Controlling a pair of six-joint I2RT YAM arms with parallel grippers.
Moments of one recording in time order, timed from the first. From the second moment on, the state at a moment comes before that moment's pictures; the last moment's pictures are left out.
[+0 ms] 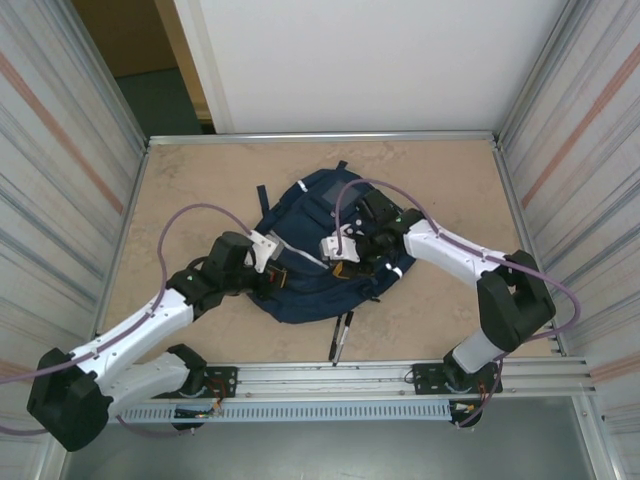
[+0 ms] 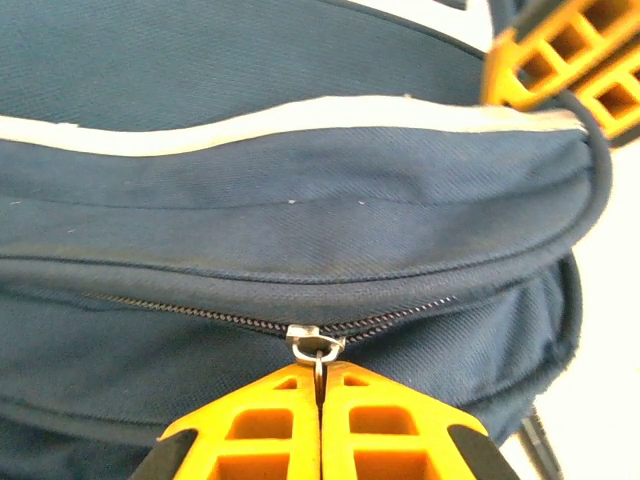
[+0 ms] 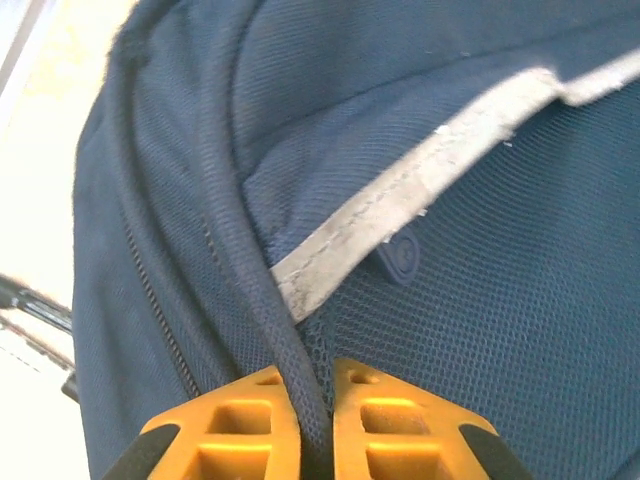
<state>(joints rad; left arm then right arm) -0.62 1.00 0.61 -0.35 0.30 -0.17 0.58 1.59 1.11 -0.67 -0.59 -1.06</state>
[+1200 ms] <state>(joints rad) -0.74 1.20 0.73 -0.22 0.31 -0.42 0.62 1.48 0.94 -0.22 -0.64 -0.78</state>
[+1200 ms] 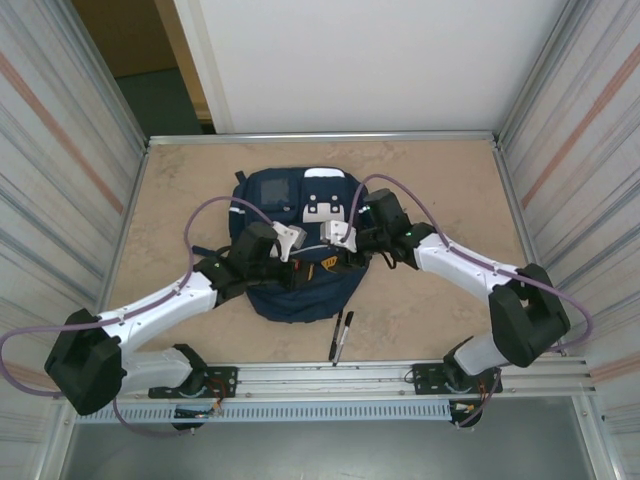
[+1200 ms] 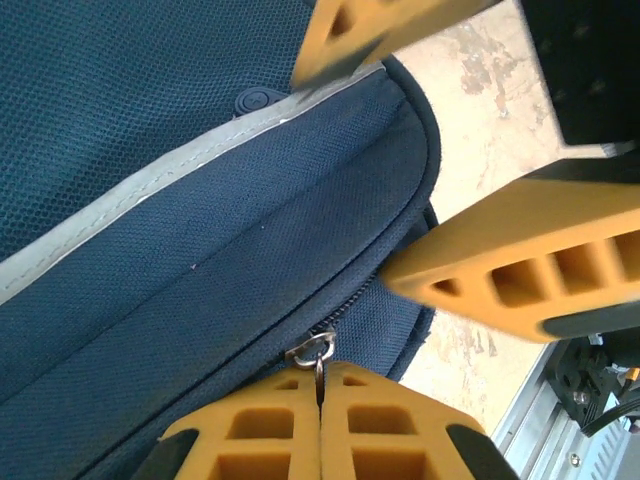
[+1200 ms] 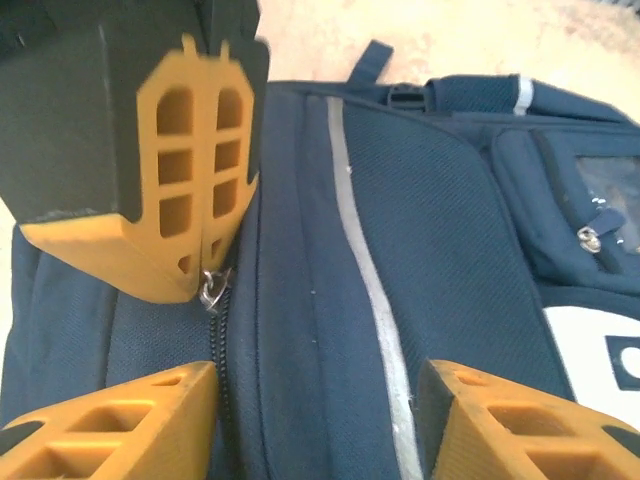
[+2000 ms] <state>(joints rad) -0.72 1.01 0.62 -0.36 0.09 -0.43 0.62 1.44 0.93 -0.30 -0.59 -0.82</state>
